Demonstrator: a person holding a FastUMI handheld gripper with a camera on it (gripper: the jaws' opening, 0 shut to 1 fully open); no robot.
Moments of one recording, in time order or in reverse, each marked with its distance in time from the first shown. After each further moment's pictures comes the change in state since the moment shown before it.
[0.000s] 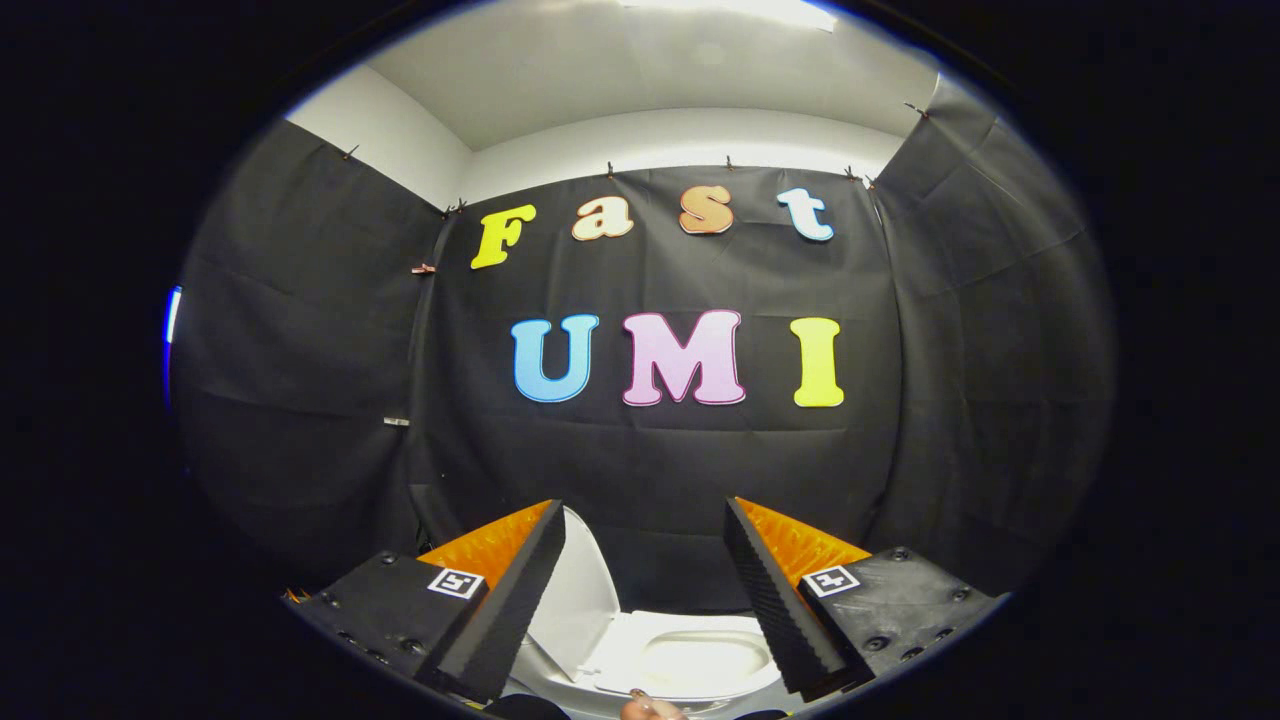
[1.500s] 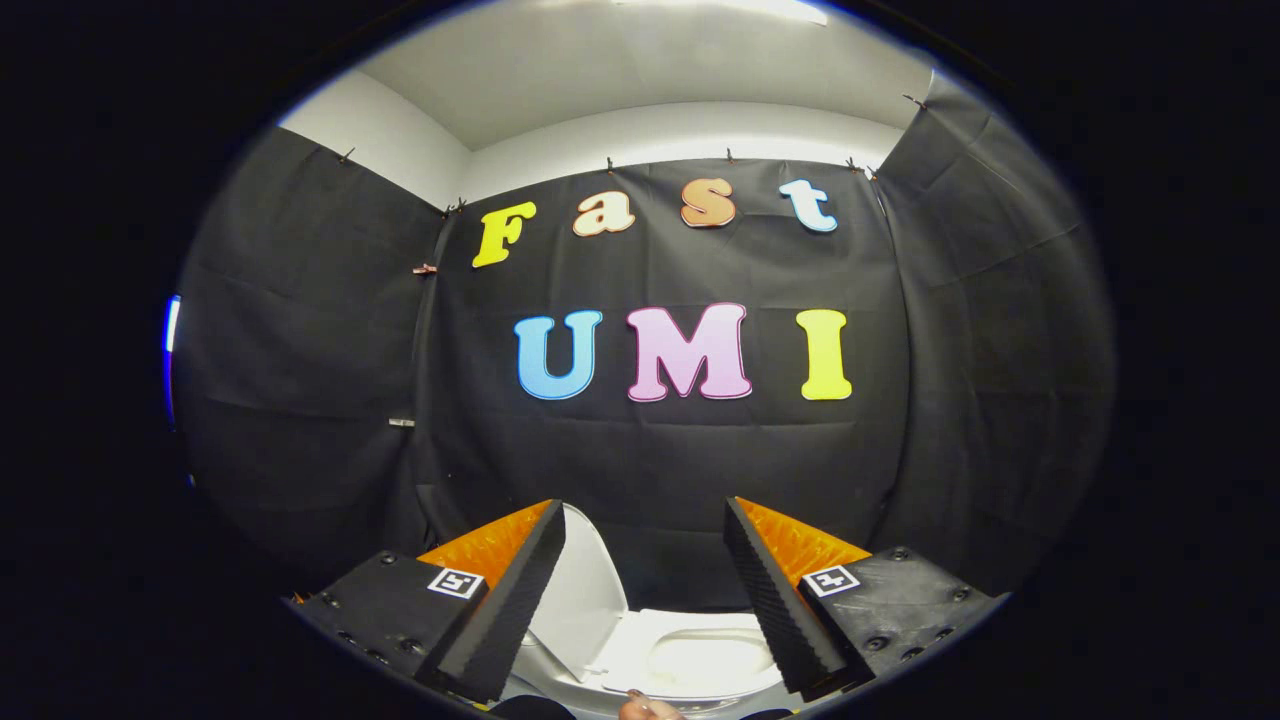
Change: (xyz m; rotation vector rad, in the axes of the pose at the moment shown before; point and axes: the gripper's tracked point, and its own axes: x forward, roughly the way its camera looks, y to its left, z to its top) arm 0.008 0.007 0.004 0.019 0.023 0.022
